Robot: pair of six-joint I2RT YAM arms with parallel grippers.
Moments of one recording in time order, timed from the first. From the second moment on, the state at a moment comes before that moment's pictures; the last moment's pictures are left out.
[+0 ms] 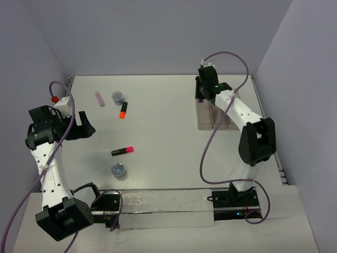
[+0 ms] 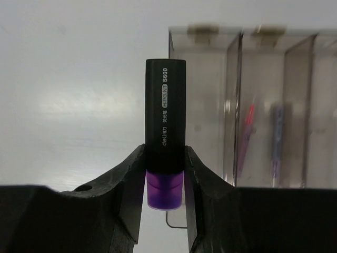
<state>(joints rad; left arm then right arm) 0.41 1.00 1.05 -0.91 0.51 0.18 0.32 1.75 1.51 -0.45 0.21 0.24</state>
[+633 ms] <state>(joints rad) 0.38 1.06 1.03 -0.90 0.54 0.30 0.30 1.88 1.40 -0.46 0.22 0.27</state>
